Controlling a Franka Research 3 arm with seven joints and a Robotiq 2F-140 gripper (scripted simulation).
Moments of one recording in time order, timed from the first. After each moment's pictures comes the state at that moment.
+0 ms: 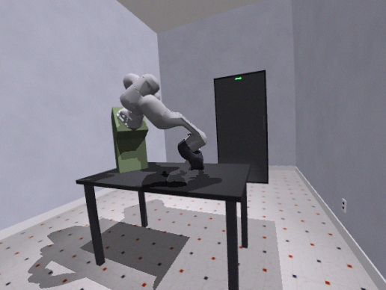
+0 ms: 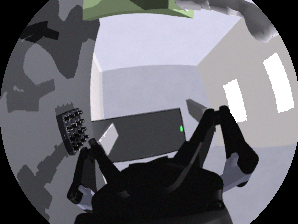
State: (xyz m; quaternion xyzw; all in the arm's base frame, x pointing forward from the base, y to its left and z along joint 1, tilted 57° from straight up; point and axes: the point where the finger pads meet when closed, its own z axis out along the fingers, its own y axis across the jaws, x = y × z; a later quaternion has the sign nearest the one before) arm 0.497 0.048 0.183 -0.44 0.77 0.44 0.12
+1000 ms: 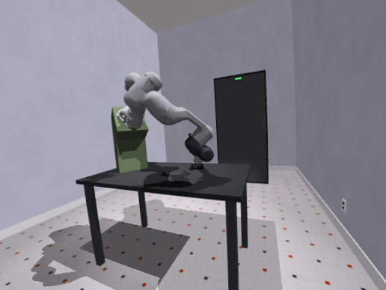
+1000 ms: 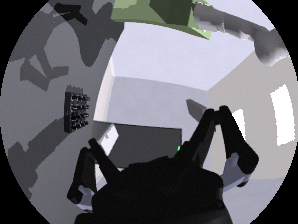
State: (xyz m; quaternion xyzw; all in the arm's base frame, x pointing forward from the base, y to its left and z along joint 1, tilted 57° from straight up) arm 0.505 0.039 0.200 -0.56 0.74 0.37 0.11
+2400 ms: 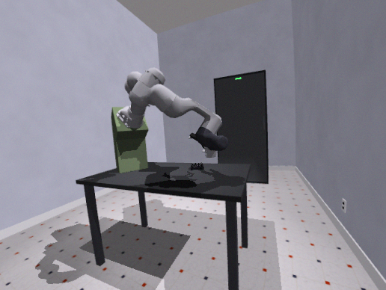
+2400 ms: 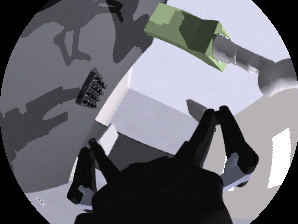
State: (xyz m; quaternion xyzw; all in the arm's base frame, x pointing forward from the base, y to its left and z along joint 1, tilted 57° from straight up) arm 0.523 0.022 0.241 -0.69 0.67 0.26 0.09
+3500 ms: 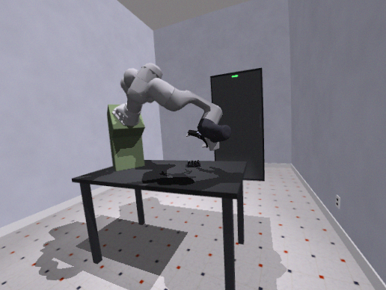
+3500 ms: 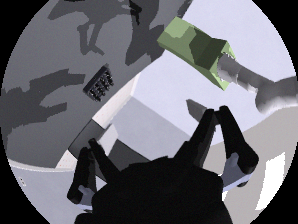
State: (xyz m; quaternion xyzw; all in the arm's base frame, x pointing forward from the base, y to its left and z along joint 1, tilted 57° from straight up) arm 0.529 0.018 0.267 -0.76 0.61 0.21 0.07
